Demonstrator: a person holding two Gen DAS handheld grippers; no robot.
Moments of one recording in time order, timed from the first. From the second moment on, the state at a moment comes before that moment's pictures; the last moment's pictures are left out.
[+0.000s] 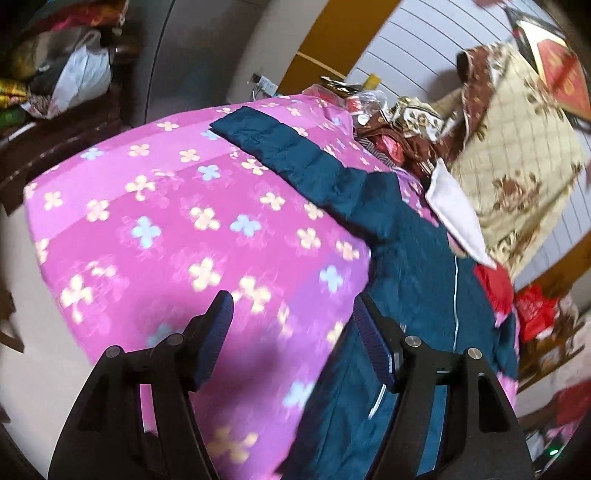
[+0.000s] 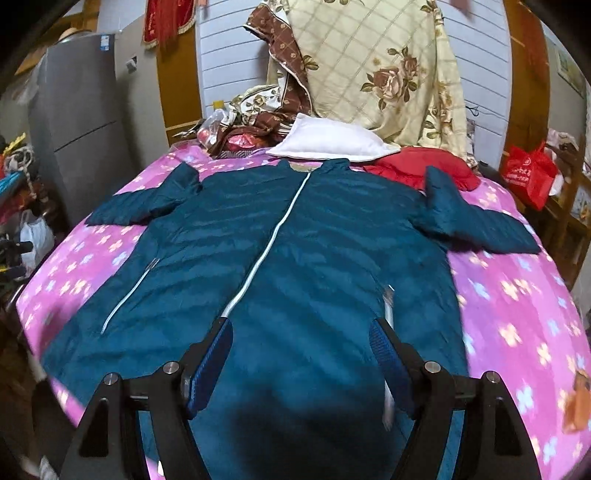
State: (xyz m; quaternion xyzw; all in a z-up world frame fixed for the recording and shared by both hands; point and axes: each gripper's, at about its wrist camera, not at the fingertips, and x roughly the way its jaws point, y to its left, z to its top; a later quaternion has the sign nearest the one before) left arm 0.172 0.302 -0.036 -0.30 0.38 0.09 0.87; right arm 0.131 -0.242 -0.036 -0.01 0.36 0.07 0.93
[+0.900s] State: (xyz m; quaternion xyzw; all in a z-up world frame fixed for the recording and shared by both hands) left arm 0.445 0.416 -0.142 -0.42 0.41 0.10 0.80; right arm 0.242 -0.210 -0.131 0.02 0.41 0.11 0.91
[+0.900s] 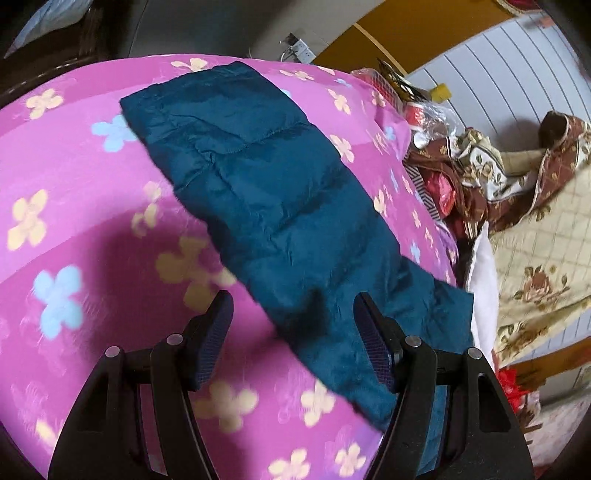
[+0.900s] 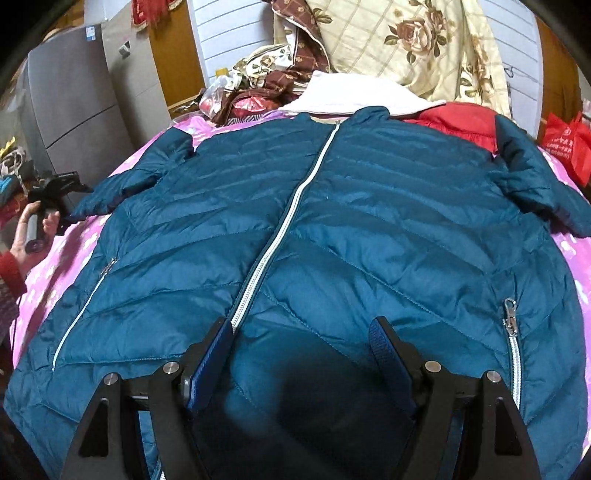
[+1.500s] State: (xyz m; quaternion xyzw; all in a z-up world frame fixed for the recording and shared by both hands) left arm 0.486 0.401 -0.116 -0.33 0.45 0.16 0.82; right arm 0.249 -0.218 -0.137 0.05 0.42 0.12 0.90
